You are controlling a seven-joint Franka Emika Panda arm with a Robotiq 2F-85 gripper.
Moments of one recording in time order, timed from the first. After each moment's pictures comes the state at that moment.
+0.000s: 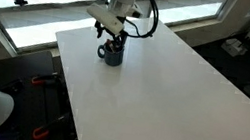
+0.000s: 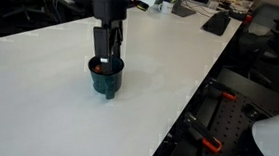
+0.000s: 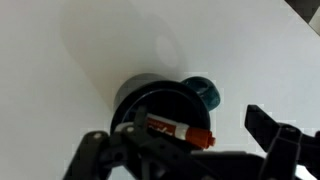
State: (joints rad) arm 0.03 0.25 0.18 -2.33 0.21 2.40 -0.53
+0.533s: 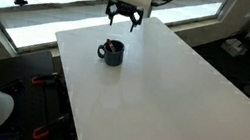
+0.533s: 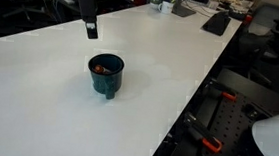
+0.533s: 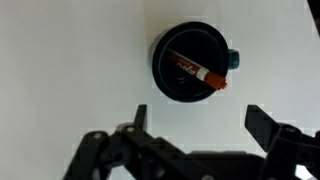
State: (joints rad) arm 0.03 0.24 0.20 -2.13 0.04 2.26 -0.76
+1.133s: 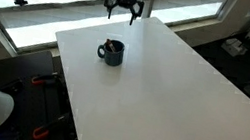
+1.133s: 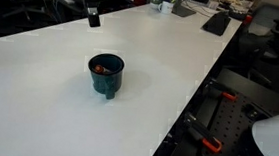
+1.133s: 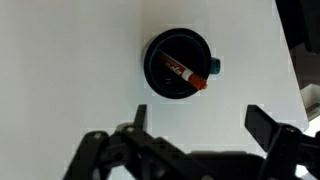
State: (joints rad) arm 0.05 0.21 0.20 -2.08 0.03 2.13 -0.85
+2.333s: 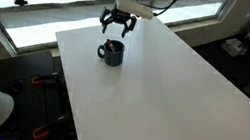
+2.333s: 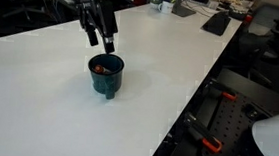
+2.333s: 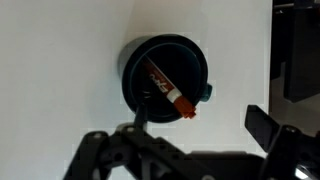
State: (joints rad) arm 0.04 0.32 0.20 -2.09 0.05 2.13 -1.18
